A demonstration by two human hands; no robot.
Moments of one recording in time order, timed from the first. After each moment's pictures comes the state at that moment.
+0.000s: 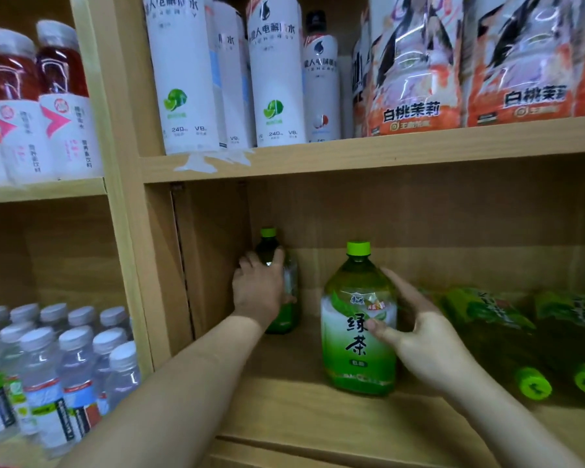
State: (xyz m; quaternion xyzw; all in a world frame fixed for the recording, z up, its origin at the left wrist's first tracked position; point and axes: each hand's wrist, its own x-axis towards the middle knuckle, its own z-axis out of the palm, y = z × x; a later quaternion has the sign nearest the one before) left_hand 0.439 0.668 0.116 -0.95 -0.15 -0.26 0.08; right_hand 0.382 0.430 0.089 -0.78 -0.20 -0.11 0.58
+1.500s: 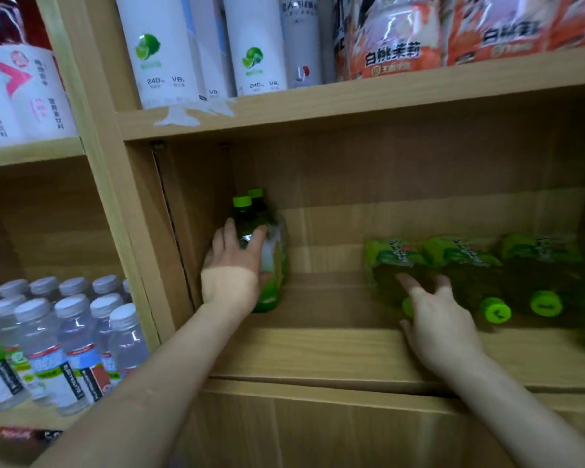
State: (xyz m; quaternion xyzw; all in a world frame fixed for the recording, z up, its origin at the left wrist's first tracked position) left_hand 0.357 0.666 0.105 -0.95 -0.08 -0.29 0.02; right_hand 0.343 0.412 0.057 -0.97 0.00 -0.14 0.18
